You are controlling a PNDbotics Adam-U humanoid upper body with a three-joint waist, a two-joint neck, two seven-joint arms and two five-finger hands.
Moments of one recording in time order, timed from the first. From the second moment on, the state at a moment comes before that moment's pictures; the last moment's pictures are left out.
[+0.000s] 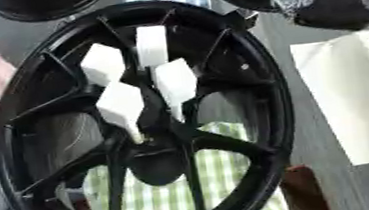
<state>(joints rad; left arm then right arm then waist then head) -0.20 0.39 0.23 -1.91 0.22 0.09 0.41 -0.44 -0.98 0.03 -1.98 -0.06 0.14 -0.05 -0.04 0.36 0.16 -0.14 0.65</state>
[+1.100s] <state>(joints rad) -0.21 0.41 0.19 -1.90 0.22 0.10 0.38 -0.78 -1.23 0.40 -1.99 0.06 0.10 0.23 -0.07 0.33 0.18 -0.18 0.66</state>
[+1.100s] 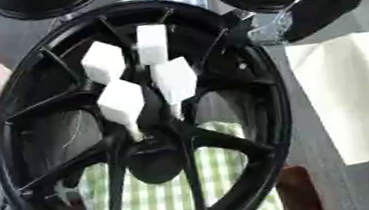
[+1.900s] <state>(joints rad) -0.19 0.41 0.20 -1.89 0.22 0.10 0.39 -1.01 -1.08 0.46 -1.99 -0.04 0.23 0.43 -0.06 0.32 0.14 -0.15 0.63</state>
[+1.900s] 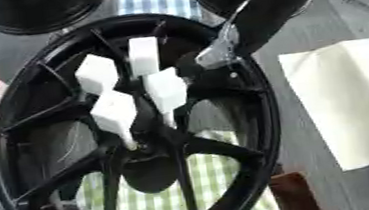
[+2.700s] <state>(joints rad) -0.19 0.41 0.20 -1.89 0.22 0.10 0.39 -0.98 -1.08 0.49 -1.99 -0.06 0.24 0.40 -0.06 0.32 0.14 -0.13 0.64</state>
